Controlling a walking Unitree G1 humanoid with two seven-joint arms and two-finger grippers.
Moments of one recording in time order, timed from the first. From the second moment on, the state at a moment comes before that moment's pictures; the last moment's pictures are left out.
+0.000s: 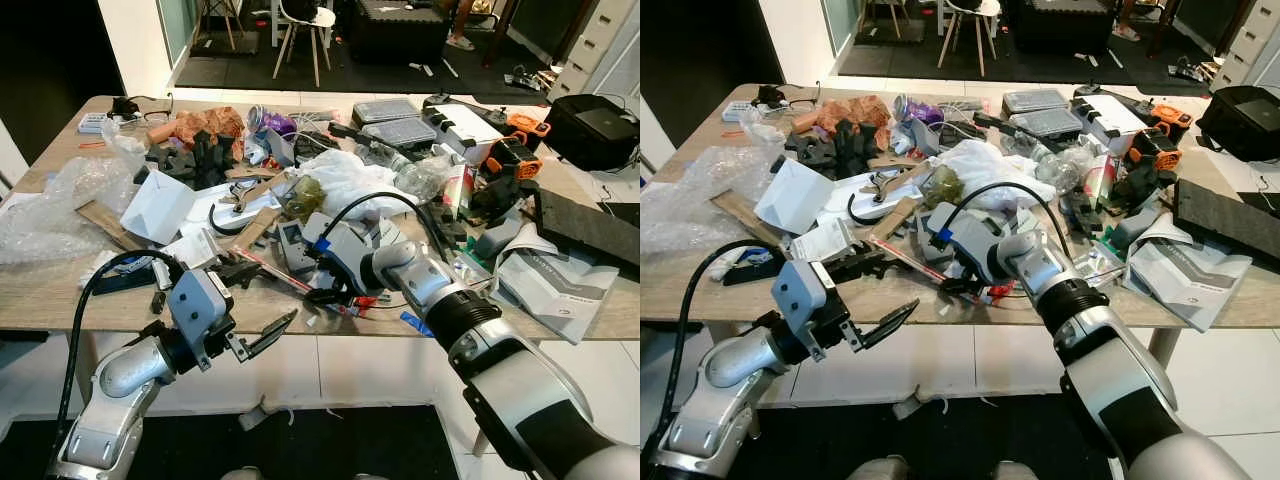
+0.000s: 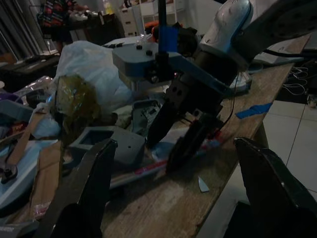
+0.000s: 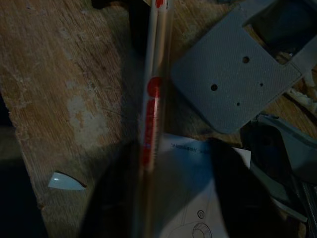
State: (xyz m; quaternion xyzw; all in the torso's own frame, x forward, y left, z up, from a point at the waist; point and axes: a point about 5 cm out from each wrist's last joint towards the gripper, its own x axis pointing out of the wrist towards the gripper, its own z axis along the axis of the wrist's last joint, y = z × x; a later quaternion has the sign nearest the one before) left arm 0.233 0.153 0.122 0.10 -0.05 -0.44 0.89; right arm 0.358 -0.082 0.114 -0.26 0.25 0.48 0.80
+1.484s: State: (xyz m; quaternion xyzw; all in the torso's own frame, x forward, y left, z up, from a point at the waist) left arm 0.251 0.162 0.126 -0.01 -0.05 -0.39 0.92; right arm 0.314 -0.128 0.168 0.07 0.01 0.53 0.84
